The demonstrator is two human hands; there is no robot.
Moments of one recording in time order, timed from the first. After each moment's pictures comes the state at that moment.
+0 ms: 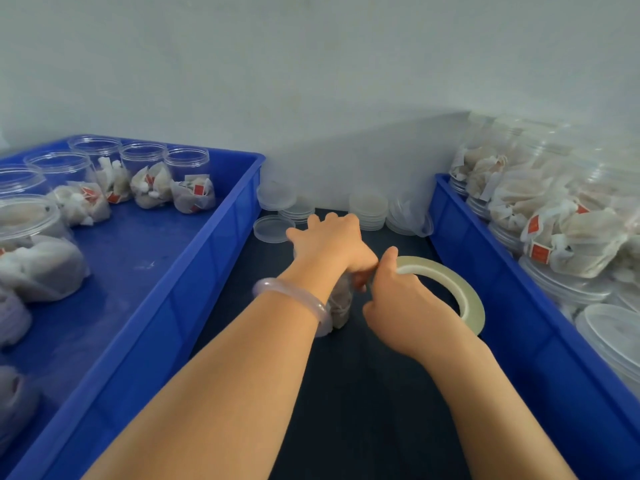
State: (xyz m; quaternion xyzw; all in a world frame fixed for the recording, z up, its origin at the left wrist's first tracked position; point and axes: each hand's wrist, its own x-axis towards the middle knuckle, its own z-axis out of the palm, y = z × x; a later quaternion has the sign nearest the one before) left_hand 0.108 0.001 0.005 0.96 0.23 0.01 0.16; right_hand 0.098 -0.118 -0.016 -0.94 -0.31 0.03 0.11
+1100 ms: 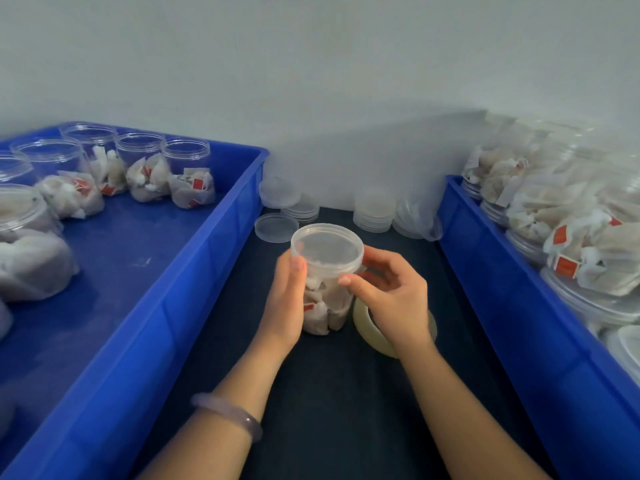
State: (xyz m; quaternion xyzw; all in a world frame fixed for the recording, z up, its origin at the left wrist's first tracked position) left_hand 0.061 0.031 -0.099 0.67 0.13 0.31 0.67; right_hand 0.133 -0.091 -0.075 -0.66 -0.31 0.02 0.68
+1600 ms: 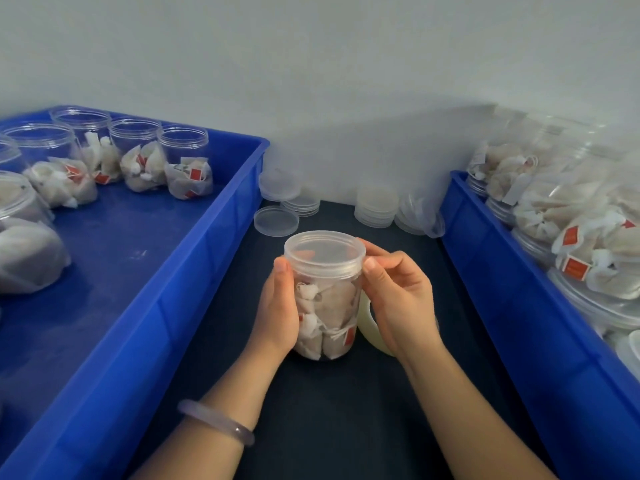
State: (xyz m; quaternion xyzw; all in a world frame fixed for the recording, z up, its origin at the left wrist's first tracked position) left_hand 0.053 0.032 -0.104 0.65 0.15 0.31 0.68; right_hand 0.136 -0.088 -0.077 -0.51 -0.30 0.13 0.80
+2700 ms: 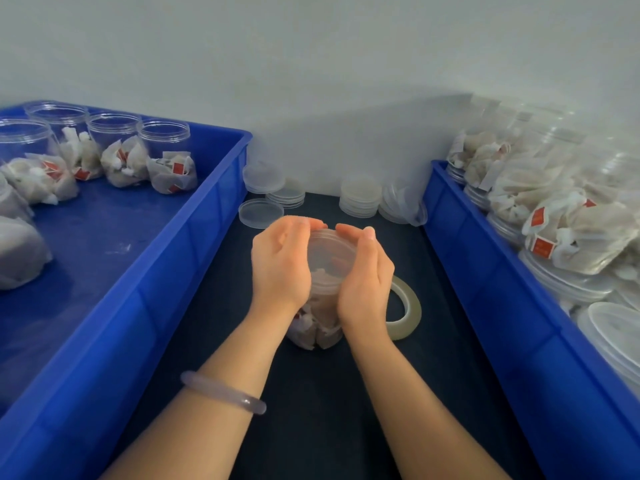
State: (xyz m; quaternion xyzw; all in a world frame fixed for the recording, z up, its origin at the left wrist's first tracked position) left_hand 0.063 0.009 -0.051 0.66 0.16 0.42 0.60; right_hand 0.098 -0.067 -0.061 -0.65 -0.18 -0.03 0.74
